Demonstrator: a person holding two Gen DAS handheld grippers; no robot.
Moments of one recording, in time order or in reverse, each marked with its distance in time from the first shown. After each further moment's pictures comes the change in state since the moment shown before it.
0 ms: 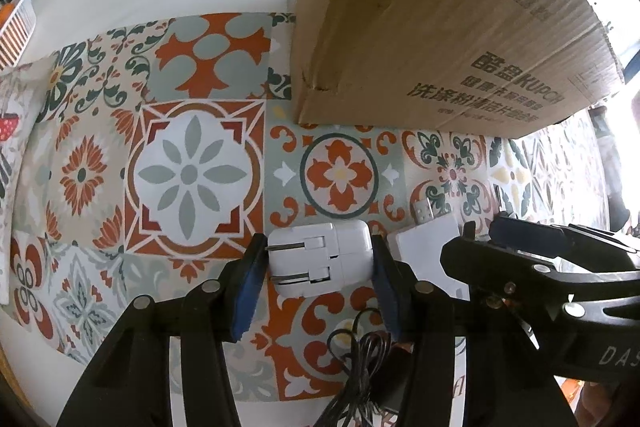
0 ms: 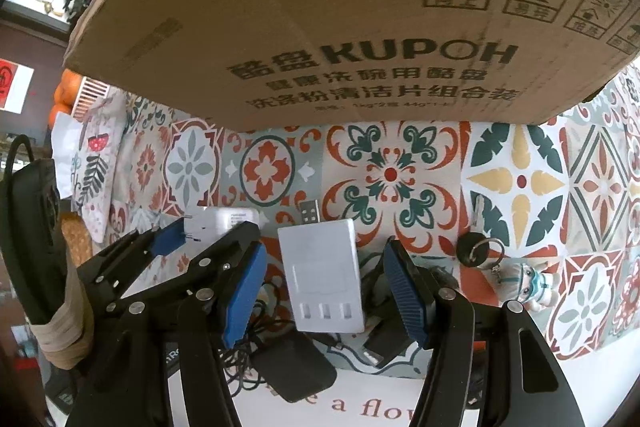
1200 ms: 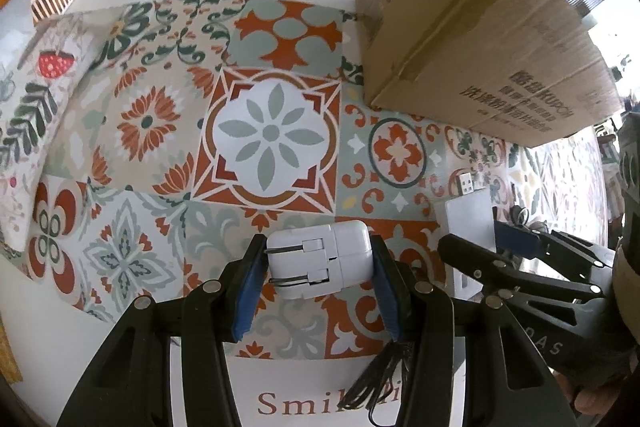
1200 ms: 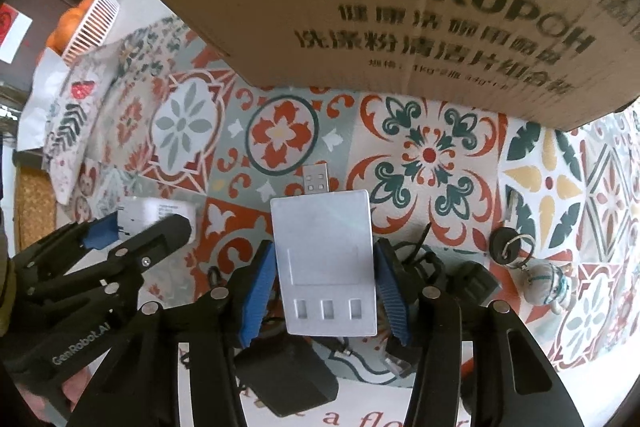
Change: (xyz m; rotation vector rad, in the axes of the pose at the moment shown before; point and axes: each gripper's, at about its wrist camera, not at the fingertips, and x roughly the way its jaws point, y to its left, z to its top) left arm -0.048 0.071 -0.043 -0.101 -0.016 0.015; right arm 0.035 0.036 -0.026 -0.131 -0.016 -0.112
